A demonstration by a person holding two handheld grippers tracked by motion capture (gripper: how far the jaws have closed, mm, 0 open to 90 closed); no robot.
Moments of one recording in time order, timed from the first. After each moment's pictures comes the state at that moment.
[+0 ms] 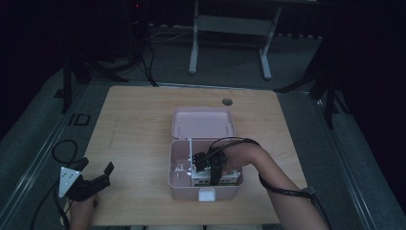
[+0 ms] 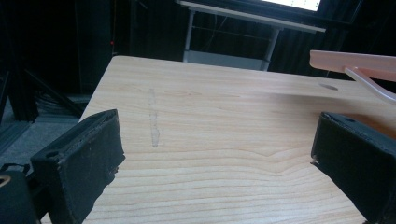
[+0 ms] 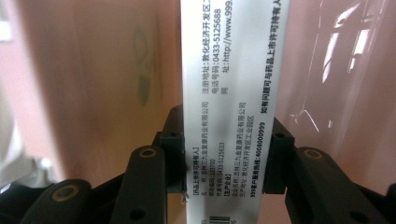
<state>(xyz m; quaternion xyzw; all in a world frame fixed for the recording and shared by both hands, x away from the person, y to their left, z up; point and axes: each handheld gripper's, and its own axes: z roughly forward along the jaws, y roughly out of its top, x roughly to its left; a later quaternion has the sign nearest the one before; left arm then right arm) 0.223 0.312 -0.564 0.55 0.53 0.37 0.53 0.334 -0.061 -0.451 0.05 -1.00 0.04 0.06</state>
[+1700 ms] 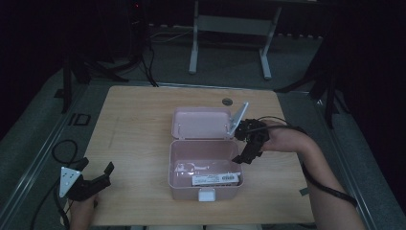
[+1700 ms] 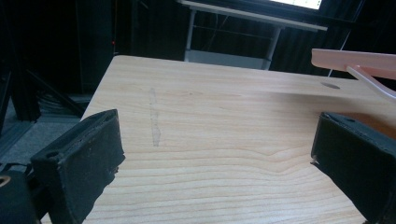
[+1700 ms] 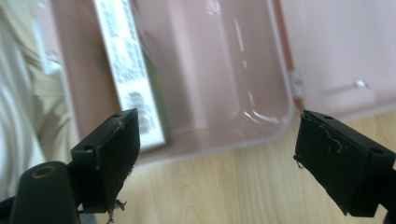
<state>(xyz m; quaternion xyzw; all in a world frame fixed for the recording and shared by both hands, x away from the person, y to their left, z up) 0.223 0.311 -0.564 0.55 0.53 0.37 0.53 0.360 -0.165 -0.360 -0.06 -0.99 -0.14 -0.03</state>
